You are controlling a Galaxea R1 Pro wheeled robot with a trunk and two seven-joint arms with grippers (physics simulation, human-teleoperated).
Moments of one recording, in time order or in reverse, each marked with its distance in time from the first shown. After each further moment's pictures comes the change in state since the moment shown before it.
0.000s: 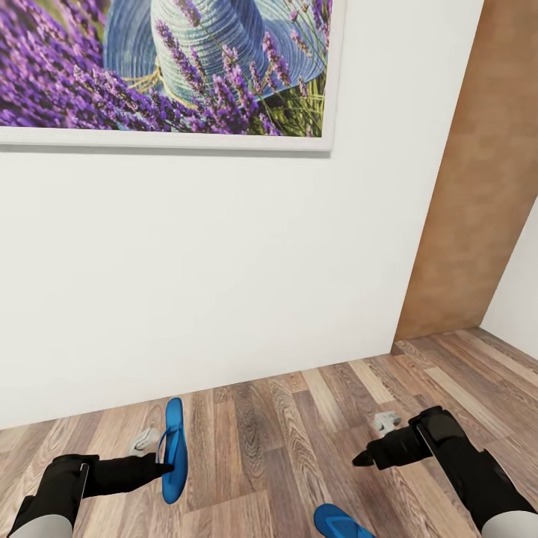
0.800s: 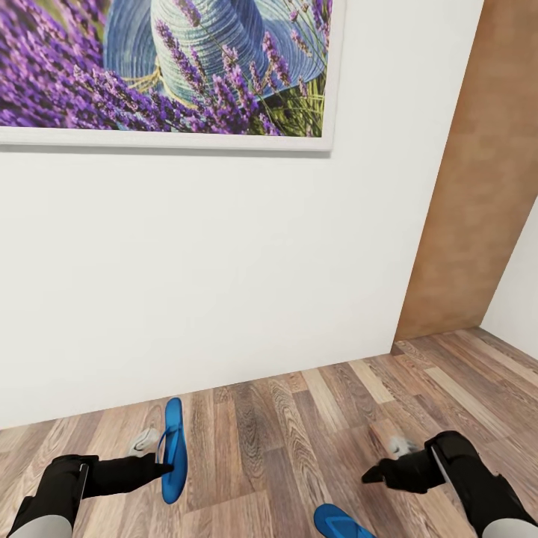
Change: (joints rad) left arm 0.000 0.000 0.006 0.001 0.000 0.000 0.003; right arm -0.001 0.041 -0.215 0.232 -0.009 -0.006 -0.050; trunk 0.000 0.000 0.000
